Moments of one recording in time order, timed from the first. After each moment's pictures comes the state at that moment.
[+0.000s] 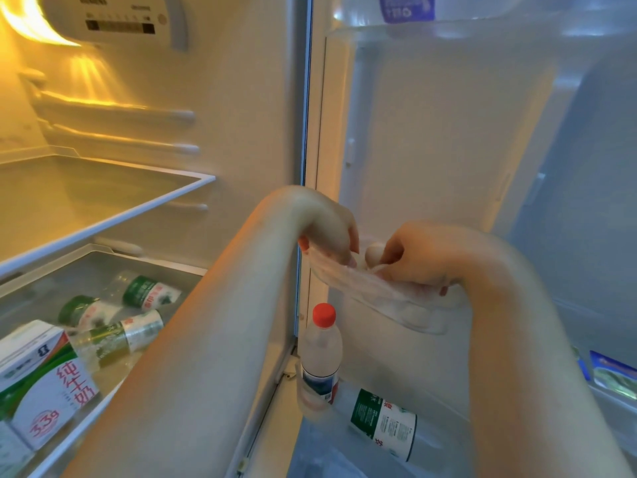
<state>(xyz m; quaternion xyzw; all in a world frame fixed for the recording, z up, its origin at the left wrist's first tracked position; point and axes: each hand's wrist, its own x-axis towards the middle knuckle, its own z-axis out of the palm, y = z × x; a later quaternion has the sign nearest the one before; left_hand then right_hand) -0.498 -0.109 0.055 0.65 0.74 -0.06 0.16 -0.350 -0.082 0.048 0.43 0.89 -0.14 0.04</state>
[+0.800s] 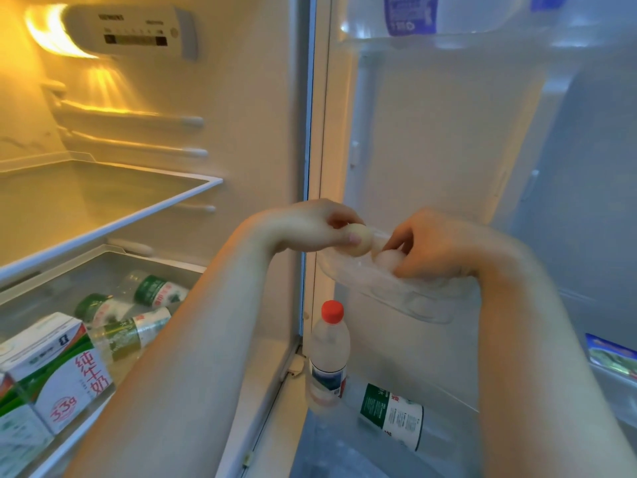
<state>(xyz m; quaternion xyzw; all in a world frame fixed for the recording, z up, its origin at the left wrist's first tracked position) -0.516 -0.128 0.031 0.68 0.68 0.21 0.18 -0.334 -0.073 0.047 0.40 0.91 -0.13 -0.06</state>
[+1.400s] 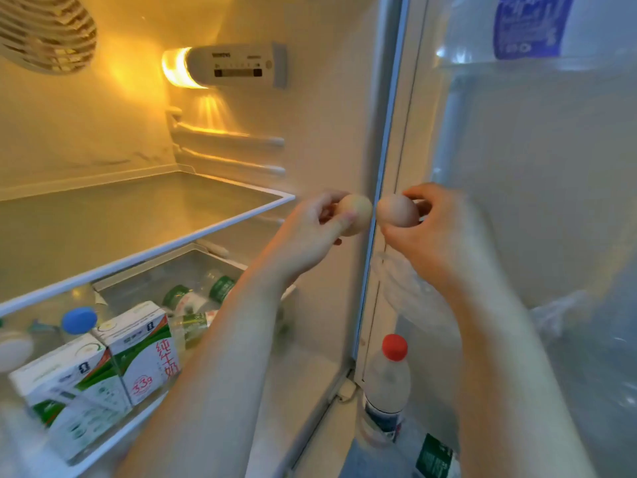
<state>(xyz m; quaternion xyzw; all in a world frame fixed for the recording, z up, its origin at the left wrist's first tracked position) -0.548 -0.165 0.015 0.47 0.63 0.61 0.09 -0.409 -0.087 0.042 0.30 0.82 -0.23 -0.43</state>
